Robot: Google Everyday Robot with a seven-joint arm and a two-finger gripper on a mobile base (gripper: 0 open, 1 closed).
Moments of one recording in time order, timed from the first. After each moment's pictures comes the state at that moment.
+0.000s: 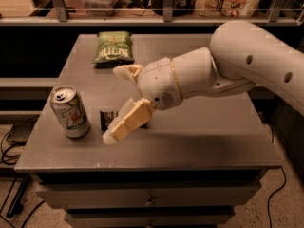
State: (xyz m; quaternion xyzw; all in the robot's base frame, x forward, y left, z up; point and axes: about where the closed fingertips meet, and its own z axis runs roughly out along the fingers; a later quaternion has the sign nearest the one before) arm 0.442 0.093 0.932 -0.62 0.55 0.39 0.40
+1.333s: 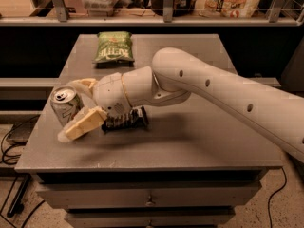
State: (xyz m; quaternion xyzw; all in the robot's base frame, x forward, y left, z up) arm 0.463 0.200 0.889 -0.62 0.48 0.46 0.42
